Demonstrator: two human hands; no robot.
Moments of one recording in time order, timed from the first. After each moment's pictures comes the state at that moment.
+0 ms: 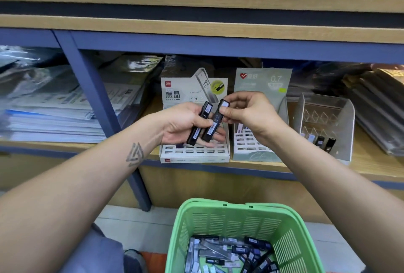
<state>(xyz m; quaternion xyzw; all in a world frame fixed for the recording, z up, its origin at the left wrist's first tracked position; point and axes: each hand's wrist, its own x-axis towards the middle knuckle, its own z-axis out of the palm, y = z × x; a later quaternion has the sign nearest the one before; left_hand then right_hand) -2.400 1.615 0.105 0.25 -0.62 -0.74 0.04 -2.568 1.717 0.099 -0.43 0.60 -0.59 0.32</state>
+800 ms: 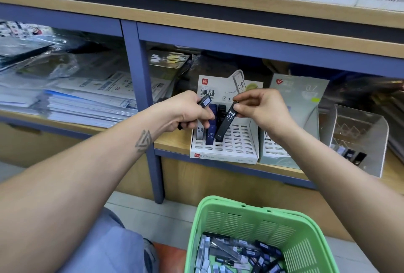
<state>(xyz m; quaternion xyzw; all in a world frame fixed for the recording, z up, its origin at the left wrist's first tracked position) -2.336 1.575 0.114 0.40 -0.75 -0.51 0.13 -2.522 1.681 0.106 -0.51 0.64 -0.53 0.21</state>
